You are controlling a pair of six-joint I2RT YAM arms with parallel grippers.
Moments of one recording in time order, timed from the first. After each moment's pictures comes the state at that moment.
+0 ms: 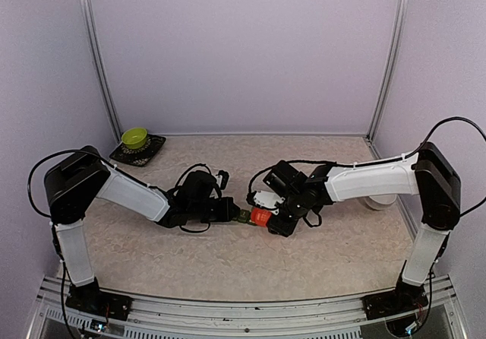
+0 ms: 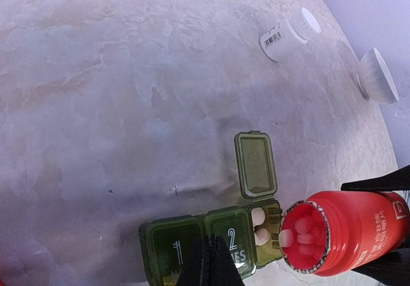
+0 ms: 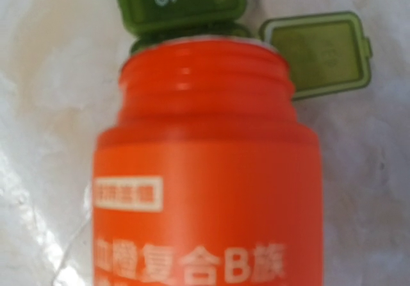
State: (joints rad) left arm -0.83 1.92 0.91 0.39 0.07 -0.63; right arm 0.92 1.80 1.18 -0.50 0.10 -0.21
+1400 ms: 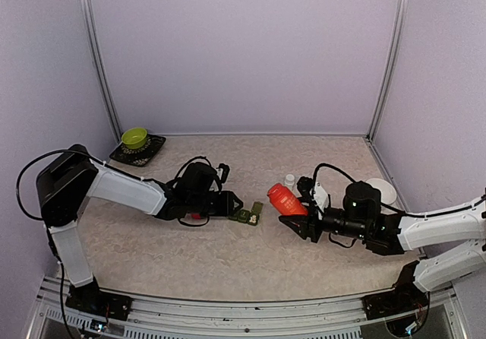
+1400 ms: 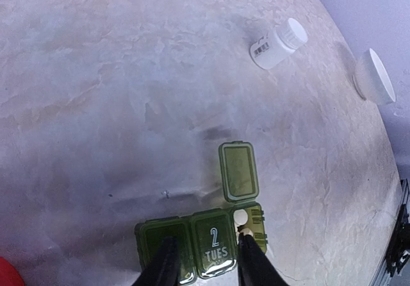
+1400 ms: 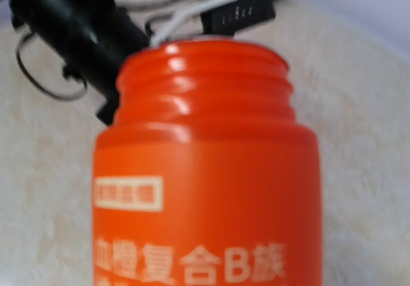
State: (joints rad) left arm -0.83 1.86 0.95 0.28 0.07 -0.62; right arm 0.89 1.20 0.42 0.51 -0.11 -0.07
